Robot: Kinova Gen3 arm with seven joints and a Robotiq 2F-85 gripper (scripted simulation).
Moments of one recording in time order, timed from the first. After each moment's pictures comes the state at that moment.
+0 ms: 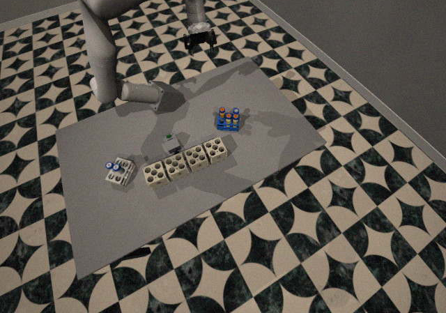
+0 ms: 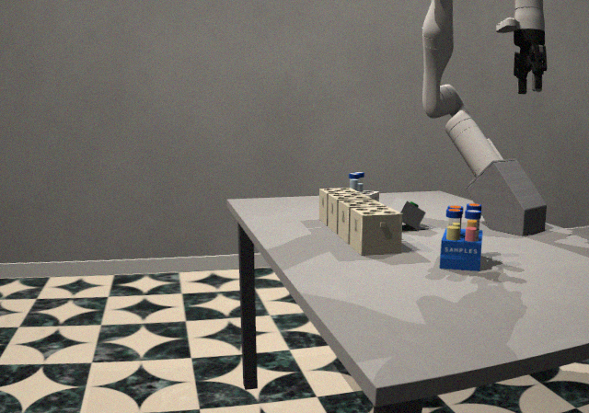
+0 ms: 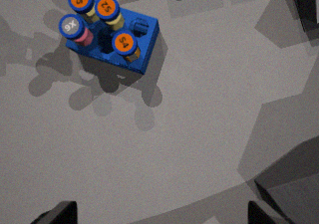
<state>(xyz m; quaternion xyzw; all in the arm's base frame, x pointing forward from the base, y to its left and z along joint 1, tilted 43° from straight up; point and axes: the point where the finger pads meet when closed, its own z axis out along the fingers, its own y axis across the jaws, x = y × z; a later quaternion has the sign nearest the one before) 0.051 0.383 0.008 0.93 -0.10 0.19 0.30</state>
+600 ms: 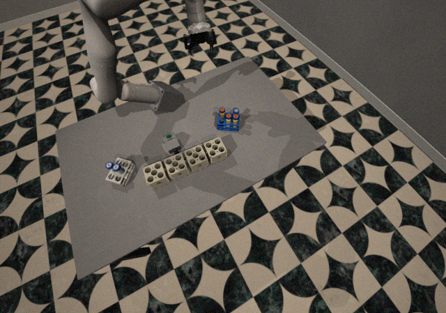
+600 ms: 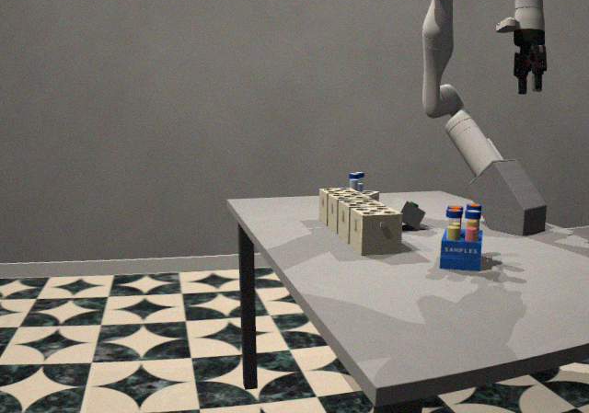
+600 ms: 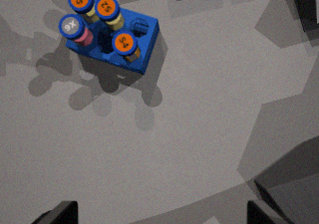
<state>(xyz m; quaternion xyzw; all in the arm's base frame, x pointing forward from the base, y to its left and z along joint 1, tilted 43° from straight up) 0.051 0.383 0.008 0.93 -0.10 0.19 0.30</state>
